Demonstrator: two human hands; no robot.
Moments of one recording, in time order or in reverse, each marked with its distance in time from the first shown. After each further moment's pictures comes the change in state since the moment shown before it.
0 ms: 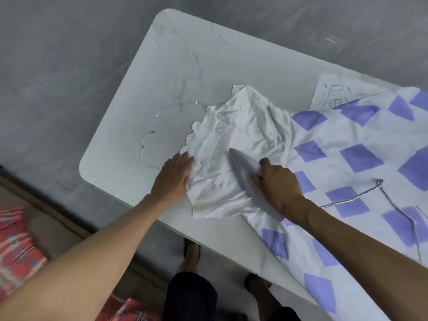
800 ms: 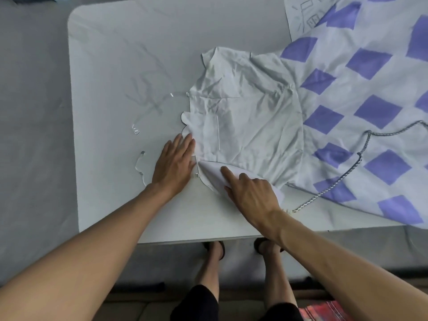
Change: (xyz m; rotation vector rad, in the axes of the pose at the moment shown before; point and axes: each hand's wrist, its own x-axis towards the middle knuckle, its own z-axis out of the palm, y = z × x) left_hand 0.083 -0.091 0.011 0.206 -0.030 0.487; right_hand 0.010 -0.165 0.131 -0.059 0.206 0.239
